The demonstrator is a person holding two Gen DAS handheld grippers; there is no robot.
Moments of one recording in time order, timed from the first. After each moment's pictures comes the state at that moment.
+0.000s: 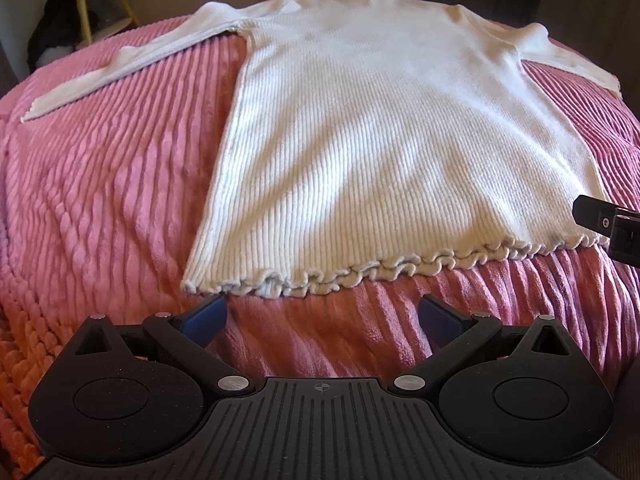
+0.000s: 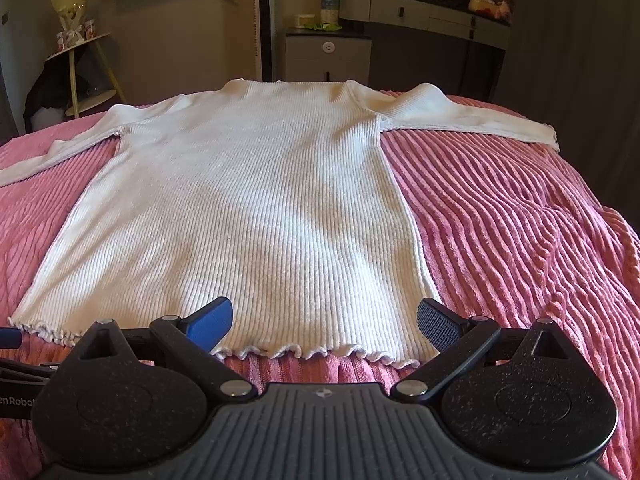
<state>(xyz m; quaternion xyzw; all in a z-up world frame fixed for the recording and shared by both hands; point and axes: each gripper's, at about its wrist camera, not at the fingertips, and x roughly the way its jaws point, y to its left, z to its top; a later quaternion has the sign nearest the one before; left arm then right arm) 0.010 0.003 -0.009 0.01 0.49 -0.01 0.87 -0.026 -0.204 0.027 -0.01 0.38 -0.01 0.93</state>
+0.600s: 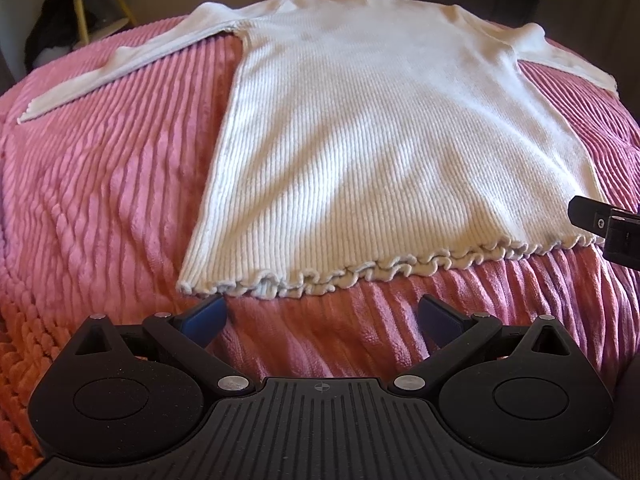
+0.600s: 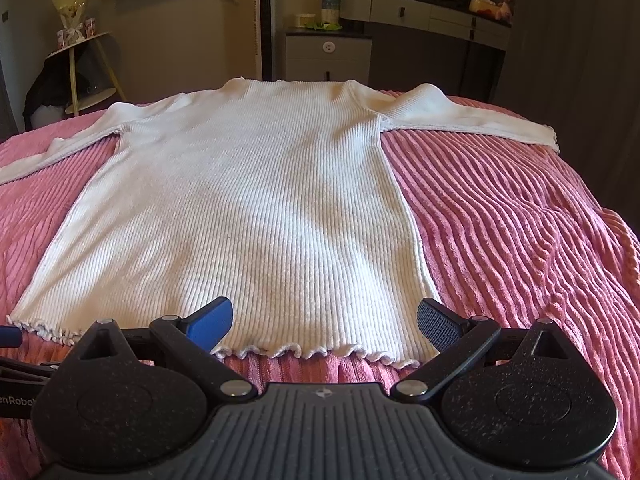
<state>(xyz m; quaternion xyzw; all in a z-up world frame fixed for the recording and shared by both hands) 0.010 0.003 -0.010 0.01 0.49 -0.02 0.87 -0.027 -0.202 0.026 -0.01 0.38 -0.02 0.93</state>
